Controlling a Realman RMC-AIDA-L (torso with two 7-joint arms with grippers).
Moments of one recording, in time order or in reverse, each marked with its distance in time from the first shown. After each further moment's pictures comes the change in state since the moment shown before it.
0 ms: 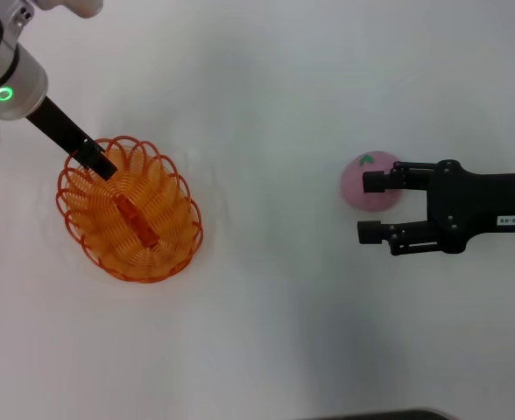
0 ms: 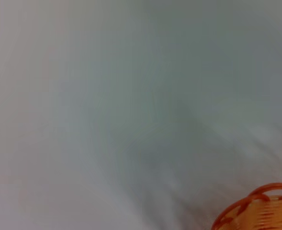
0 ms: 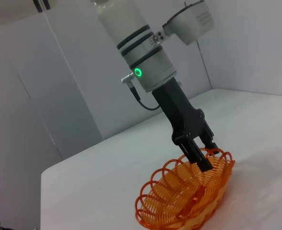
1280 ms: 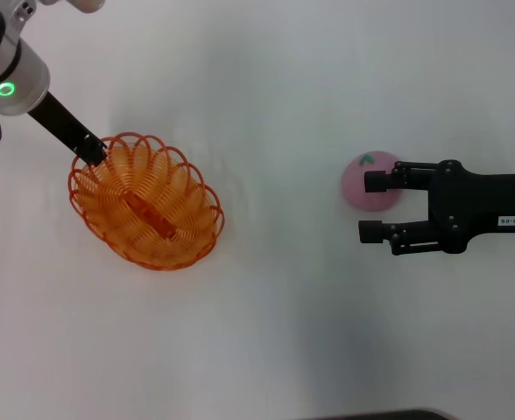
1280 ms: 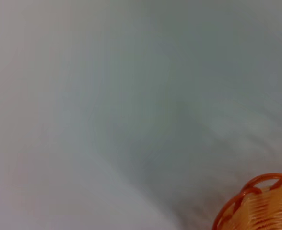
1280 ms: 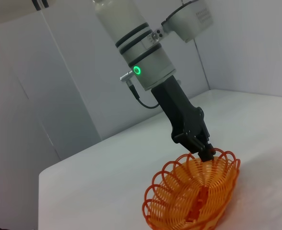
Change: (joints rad) left arm -0.006 0.000 0.002 0.005 -0.001 0.001 -0.005; right arm -0.003 0.000 0.004 0.002 0.000 0.003 -0.005
